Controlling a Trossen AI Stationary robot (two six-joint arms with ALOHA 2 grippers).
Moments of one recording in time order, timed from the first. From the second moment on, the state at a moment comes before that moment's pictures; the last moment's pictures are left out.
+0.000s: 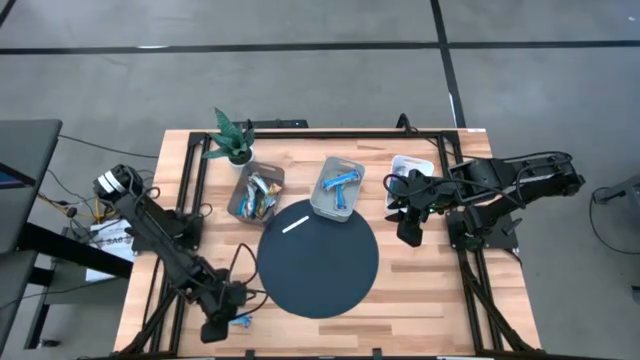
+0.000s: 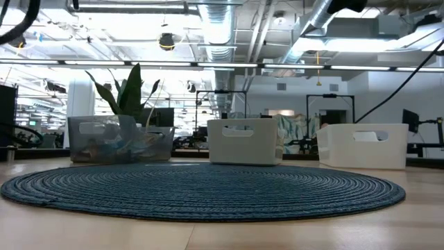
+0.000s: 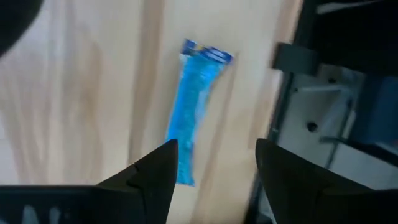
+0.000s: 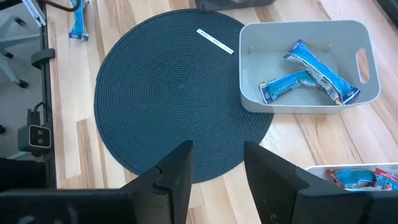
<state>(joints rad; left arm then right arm) -0.83 1.46 0.94 -0.68 0.19 -1.05 0.22 1.19 1.34 -1.08 0.16 0.45</state>
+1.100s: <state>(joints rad) -0.85 1.68 0.87 -0.52 0.22 -1.13 0.22 1.19 1.34 -1.07 0.16 0.47</state>
